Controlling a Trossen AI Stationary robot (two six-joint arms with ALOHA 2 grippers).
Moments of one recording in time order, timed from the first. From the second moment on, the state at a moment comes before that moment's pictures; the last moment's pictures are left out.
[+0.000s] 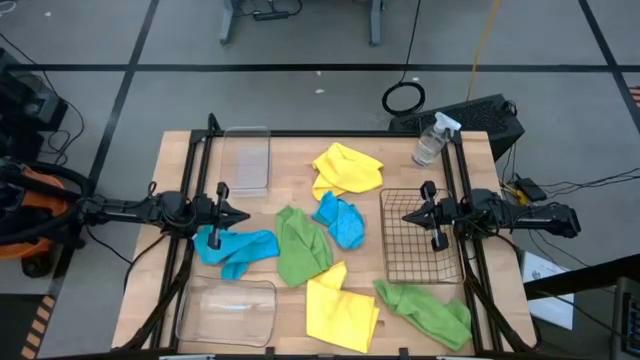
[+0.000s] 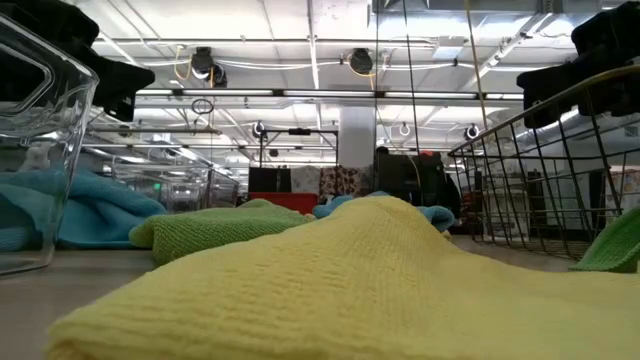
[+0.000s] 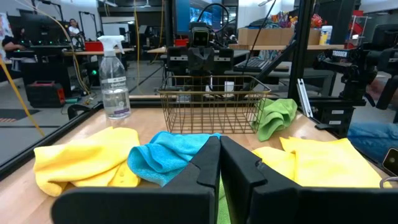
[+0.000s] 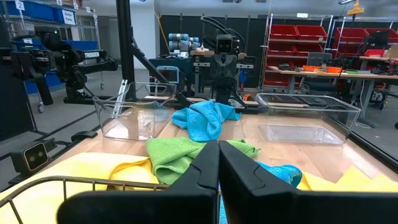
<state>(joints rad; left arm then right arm) -0.09 0.00 0.00 0.02 -0.03 0.01 -0.02 0.00 0.02 0.03 -0.13 -0.01</state>
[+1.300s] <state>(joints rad) -0.09 0.00 0.00 0.02 -0.03 0.01 -0.02 0.00 0.02 0.03 -0.13 -0.03</state>
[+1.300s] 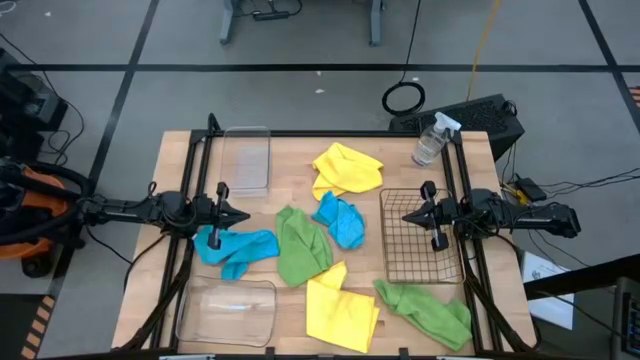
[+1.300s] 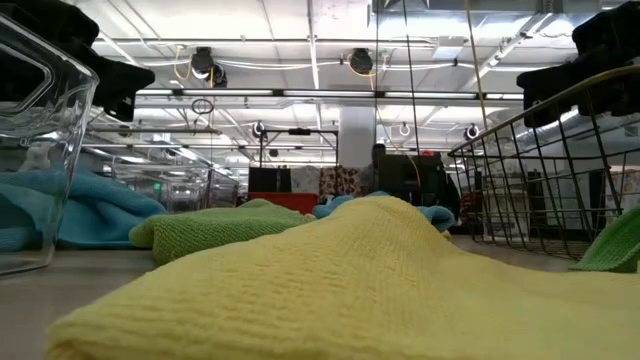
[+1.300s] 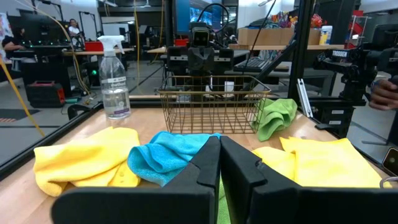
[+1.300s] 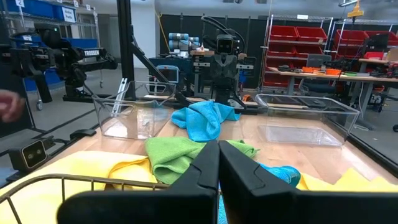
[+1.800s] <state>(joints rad) -0.09 0.00 0.00 0.02 -0.03 0.01 -0.02 0.00 0.01 0.05 -0.13 0.09</state>
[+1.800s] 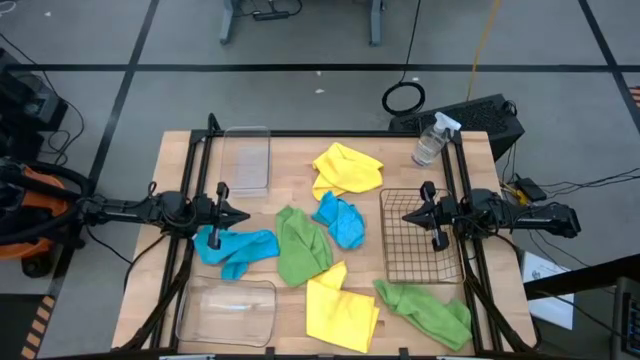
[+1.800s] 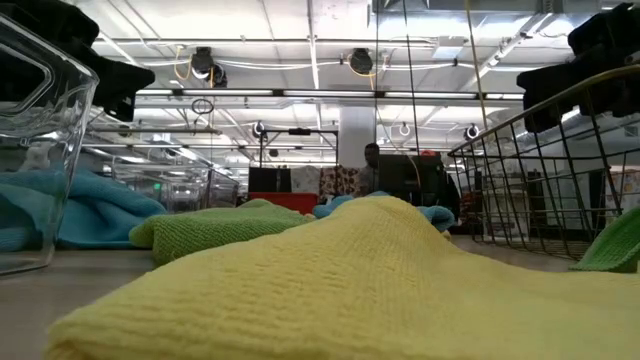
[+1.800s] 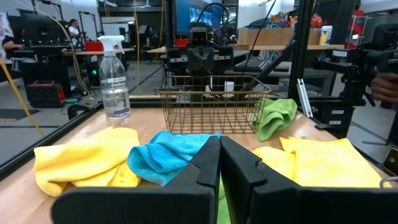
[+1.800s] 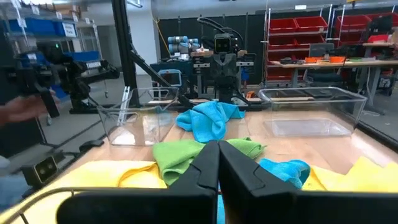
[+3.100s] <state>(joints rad) -0.09 0.00 0.00 0.04 -0.04 0.01 -0.02 0.93 1.16 -0.30 0.00 -0.09</state>
